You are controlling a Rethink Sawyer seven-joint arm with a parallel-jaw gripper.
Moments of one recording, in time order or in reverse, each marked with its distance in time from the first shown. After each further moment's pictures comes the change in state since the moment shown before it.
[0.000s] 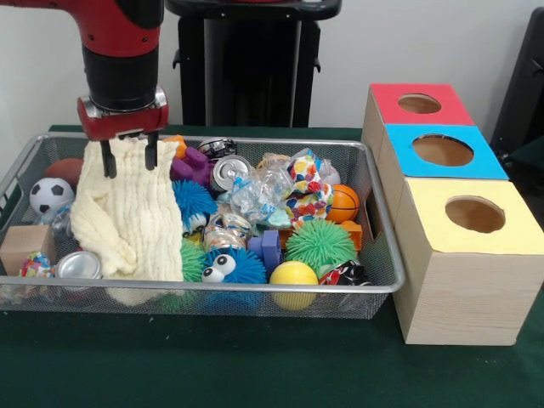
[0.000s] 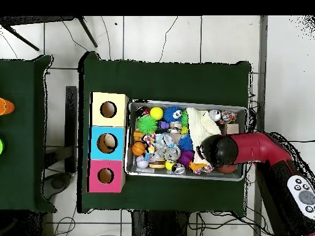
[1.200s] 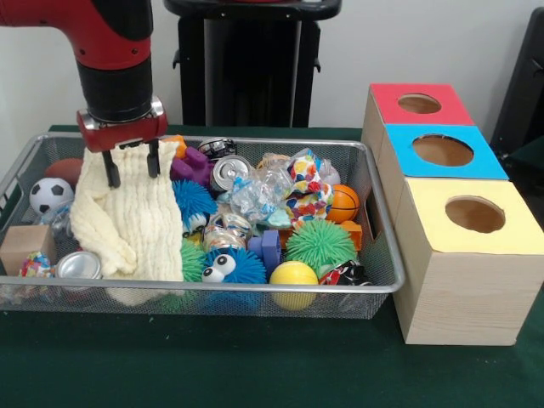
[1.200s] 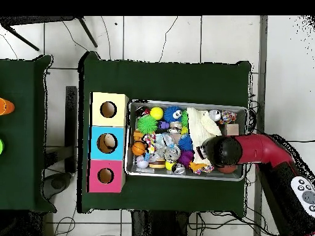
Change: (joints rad) arm -0.064 0.050 0.054 0.001 -0.007 0.000 0.000
